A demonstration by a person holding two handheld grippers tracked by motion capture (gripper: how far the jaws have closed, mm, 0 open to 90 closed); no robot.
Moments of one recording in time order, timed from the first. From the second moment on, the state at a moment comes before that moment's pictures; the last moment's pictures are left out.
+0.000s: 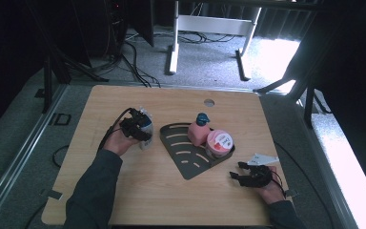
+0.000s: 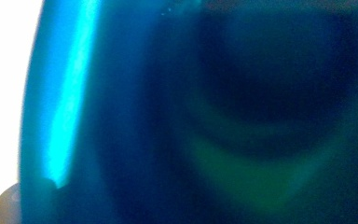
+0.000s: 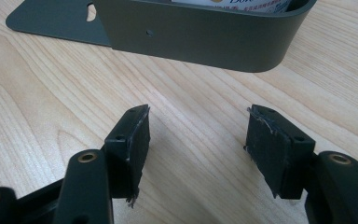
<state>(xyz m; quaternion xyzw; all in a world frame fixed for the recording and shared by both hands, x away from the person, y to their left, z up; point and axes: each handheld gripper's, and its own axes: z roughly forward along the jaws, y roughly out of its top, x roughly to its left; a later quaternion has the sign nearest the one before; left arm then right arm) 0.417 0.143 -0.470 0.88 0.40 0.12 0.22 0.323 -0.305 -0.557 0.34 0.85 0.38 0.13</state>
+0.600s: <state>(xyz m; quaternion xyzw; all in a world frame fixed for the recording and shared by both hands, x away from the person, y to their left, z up) 0.412 0.145 -0.468 0.88 0.41 0.12 0.23 0.323 -0.305 -0.557 0.34 0.85 0.38 0.13</state>
